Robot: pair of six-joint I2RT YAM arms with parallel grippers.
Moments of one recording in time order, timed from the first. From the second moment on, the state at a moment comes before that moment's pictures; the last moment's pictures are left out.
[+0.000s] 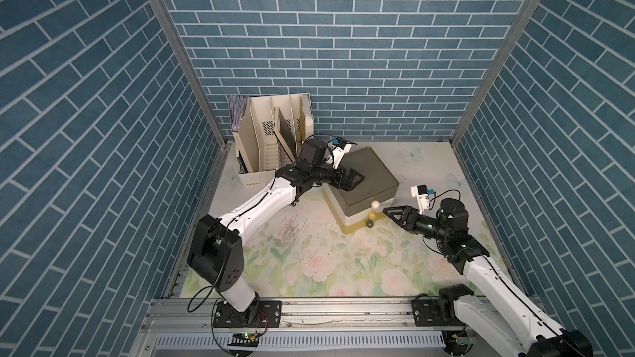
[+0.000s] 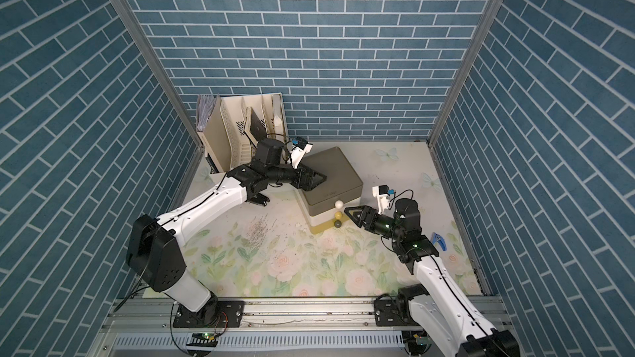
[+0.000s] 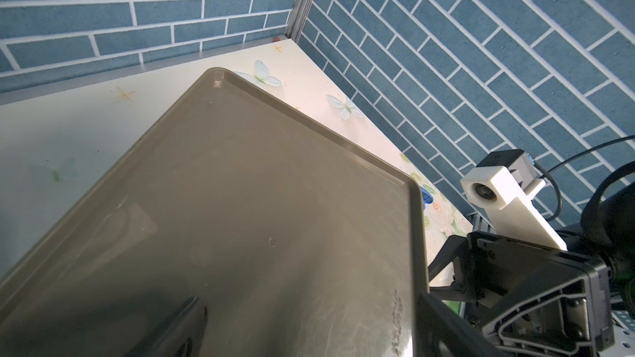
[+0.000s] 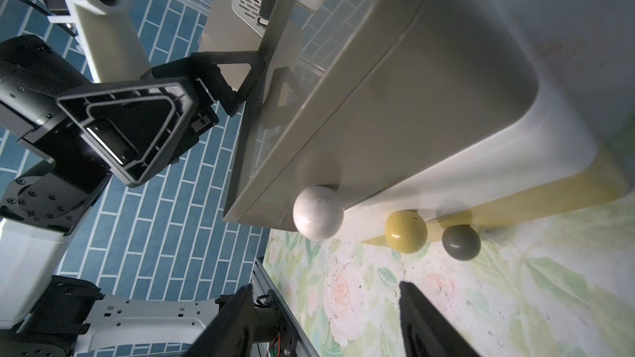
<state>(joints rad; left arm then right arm) -0.58 1.63 1.37 -0.29 0.49 -0.21 0.30 0.84 0.44 0.03 -0.75 0.83</state>
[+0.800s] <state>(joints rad) -0.59 1.63 1.37 -0.29 0.49 -0.20 0.33 0.91 0.44 0.16 -0.77 0.86</state>
